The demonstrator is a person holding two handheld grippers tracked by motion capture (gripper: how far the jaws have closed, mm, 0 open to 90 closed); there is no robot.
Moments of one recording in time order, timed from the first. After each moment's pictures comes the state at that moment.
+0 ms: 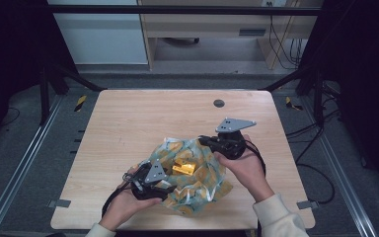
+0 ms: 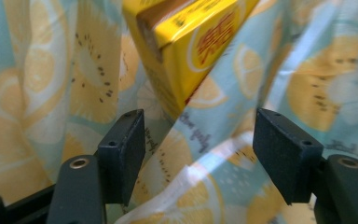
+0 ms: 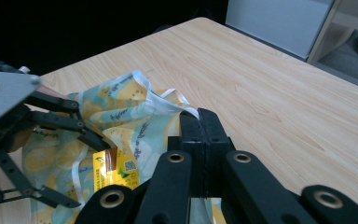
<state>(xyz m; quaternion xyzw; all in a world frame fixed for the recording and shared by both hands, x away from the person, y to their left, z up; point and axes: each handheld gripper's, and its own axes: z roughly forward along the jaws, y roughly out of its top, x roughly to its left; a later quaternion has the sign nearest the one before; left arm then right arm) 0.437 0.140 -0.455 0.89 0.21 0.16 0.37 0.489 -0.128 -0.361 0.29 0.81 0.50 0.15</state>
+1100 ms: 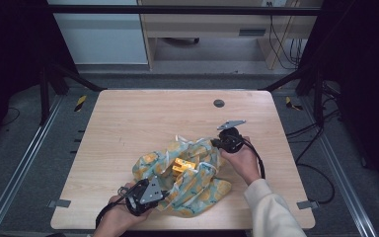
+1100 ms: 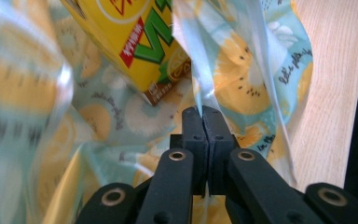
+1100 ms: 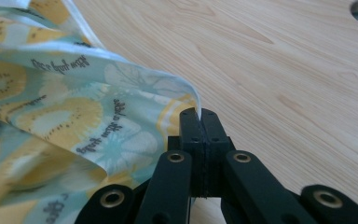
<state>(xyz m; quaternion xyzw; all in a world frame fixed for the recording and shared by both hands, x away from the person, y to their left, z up) 0.396 0.152 -0.458 0.92 0.14 0.16 0.33 0.563 -0.151 -0.456 0.40 0.82 0.37 0.15</state>
